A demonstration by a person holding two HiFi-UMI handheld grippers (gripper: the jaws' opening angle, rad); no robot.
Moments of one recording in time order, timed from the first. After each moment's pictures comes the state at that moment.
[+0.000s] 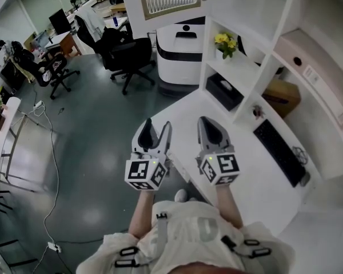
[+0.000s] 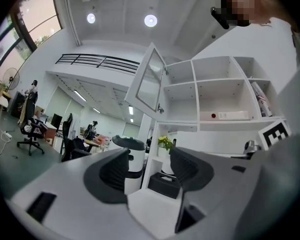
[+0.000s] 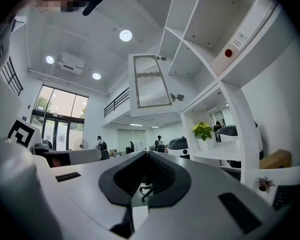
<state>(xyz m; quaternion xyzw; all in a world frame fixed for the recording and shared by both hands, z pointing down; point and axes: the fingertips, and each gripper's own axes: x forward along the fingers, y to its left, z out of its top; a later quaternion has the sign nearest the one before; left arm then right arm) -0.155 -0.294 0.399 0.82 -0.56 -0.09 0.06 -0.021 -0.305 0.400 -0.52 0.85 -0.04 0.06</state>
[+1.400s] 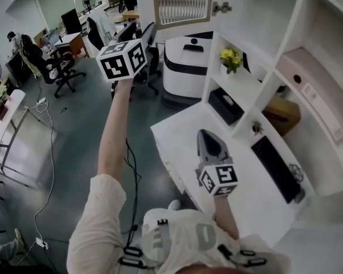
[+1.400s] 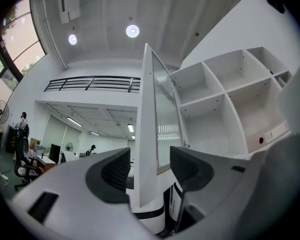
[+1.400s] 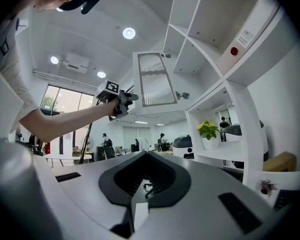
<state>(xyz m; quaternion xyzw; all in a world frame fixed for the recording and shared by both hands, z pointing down) -0.222 -0.496 0.147 0.80 -0.59 -0.08 -0.05 -0.023 -0.297 0.400 -0.50 0.87 -0.04 0.04</state>
